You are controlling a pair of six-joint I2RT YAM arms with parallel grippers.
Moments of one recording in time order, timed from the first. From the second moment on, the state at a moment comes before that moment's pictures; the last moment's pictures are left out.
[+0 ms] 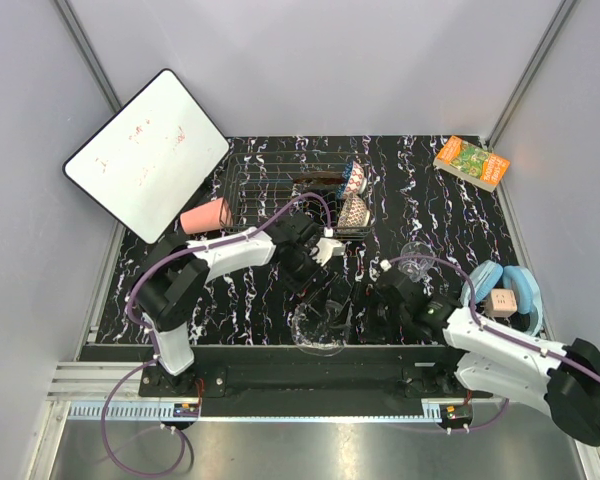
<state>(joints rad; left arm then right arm) -0.78 1.81 1.17 -0.61 0.56 0.00 0.81 0.98 0.41 -0.30 -0.22 1.11</state>
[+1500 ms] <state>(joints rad) -0.76 1.80 1.13 -0.67 0.64 0.15 1.02 1.05 0.10 0.44 -0.09 1.42</state>
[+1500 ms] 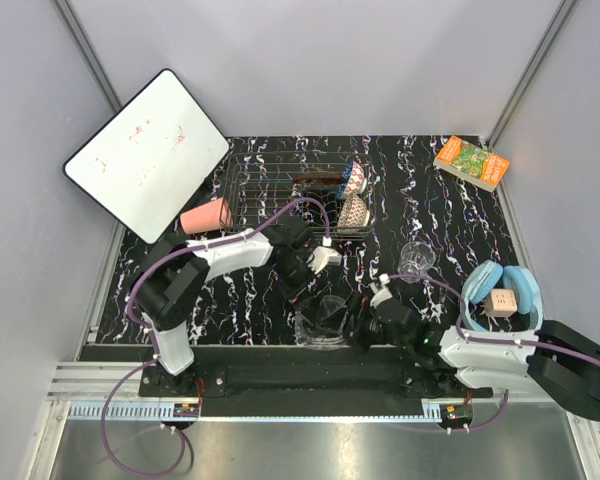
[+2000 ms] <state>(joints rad) -0.79 1.81 1.12 -0.72 0.66 0.18 1.06 1.22 0.09 0.84 0.07 1.33</state>
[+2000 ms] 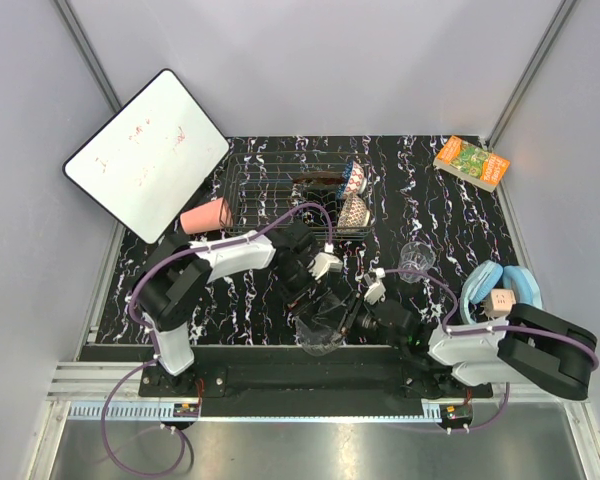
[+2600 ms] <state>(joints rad) -0.57 1.58 1.28 -0.91 0.50 0.28 1.05 0.73 0.21 0.22 0.18 1.17</state>
